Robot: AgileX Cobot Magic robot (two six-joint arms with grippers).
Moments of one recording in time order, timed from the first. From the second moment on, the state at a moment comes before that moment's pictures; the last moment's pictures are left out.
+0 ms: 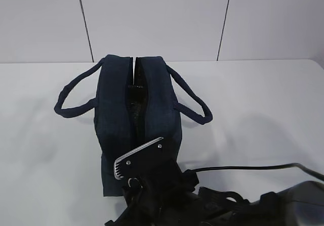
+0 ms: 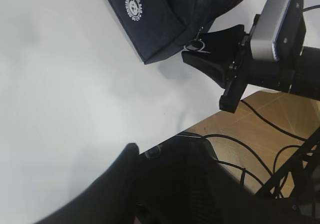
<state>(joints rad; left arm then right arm) -0.33 0.80 -0.80 -0.38 1.15 0.06 1.06 1.90 -0.72 0.75 -0.49 -0.30</state>
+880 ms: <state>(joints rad) -0.33 0.80 -0.80 -0.38 1.13 0.06 1.06 1.83 -0.72 0.75 -0.49 -0.31</state>
